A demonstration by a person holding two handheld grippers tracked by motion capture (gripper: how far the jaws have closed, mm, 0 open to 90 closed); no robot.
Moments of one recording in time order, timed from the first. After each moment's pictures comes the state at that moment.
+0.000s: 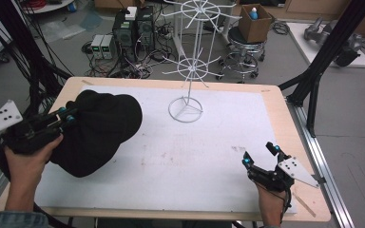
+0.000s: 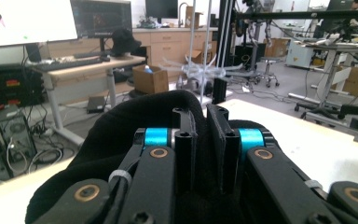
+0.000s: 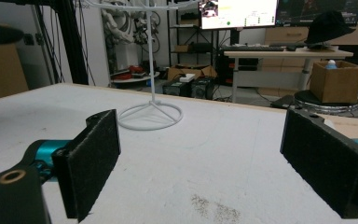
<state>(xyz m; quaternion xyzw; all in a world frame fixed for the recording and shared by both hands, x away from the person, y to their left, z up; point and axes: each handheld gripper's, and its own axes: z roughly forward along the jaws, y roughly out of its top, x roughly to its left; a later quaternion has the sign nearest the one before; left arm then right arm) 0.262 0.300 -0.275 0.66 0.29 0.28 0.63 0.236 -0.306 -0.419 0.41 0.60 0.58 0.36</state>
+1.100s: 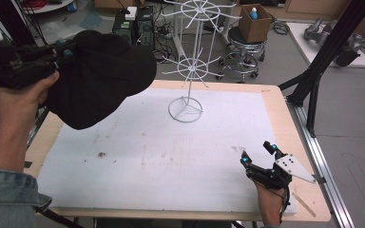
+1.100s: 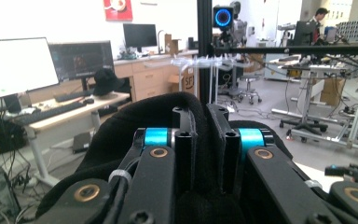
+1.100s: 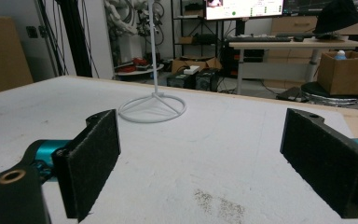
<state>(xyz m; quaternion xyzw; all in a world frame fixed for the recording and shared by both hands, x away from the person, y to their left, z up) 0.312 0.270 -0.140 0.66 0.22 0.28 0.67 0.244 -0.305 -0.422 0.42 0.61 0.58 0.34</state>
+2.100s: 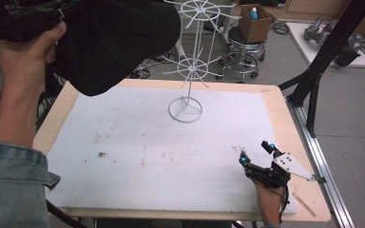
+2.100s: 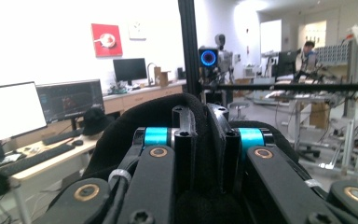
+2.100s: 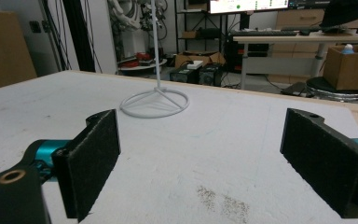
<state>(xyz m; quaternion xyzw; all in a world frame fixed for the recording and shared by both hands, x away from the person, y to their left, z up) 0.327 0.230 -0.069 0.62 0.18 0.28 0.71 0.249 -0.305 -0.424 0.41 0.62 0.57 0.34</state>
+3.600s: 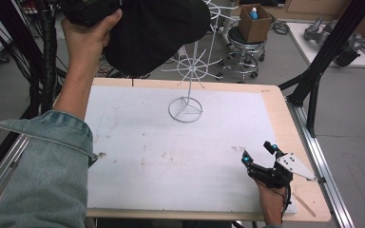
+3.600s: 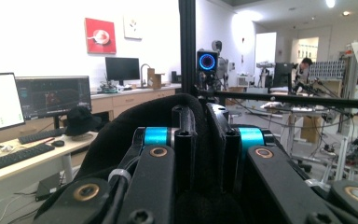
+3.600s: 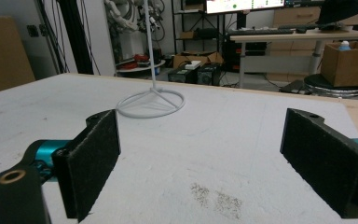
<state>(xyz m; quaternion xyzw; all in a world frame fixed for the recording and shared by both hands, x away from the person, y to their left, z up) 0.399 0.165 -0.082 0.61 0.20 0.25 0.72 0.249 -0.311 -0.426 0.43 0.61 0.58 0.33</state>
